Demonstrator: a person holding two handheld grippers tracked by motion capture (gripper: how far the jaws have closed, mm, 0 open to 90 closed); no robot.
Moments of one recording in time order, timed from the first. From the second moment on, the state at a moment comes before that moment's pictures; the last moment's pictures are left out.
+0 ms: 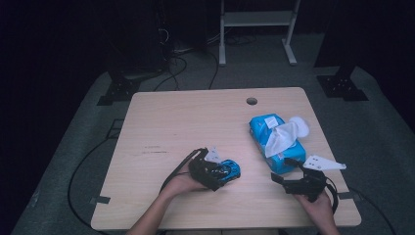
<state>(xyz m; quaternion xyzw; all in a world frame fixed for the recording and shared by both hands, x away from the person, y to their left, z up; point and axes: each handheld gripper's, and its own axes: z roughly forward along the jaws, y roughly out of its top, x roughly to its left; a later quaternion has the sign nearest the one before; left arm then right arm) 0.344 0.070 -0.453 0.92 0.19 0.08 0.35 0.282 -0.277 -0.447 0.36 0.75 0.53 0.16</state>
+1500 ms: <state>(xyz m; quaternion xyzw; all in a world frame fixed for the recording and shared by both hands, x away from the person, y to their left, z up) 0.319 0.137 -0.453 0.87 0.23 0.13 0.42 0.343 -0.287 -0.429 0.38 0.75 0.47 0.28</state>
